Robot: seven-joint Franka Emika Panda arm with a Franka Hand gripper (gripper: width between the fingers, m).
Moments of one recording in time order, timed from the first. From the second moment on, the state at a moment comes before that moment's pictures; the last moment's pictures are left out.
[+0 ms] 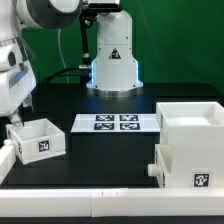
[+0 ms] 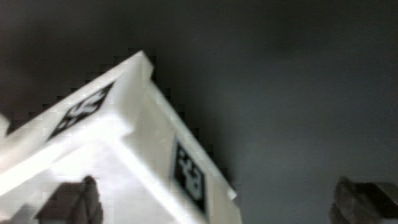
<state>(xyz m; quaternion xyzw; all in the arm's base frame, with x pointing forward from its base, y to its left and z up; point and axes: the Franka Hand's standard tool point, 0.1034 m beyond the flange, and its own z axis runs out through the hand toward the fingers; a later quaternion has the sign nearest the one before) 0.399 -0.214 0.036 -0.72 -0.69 -0.05 0.07</state>
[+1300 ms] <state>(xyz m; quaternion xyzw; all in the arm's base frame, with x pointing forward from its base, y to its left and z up) 0.393 -0.211 0.024 -0.71 -0.70 -0.01 0.08</state>
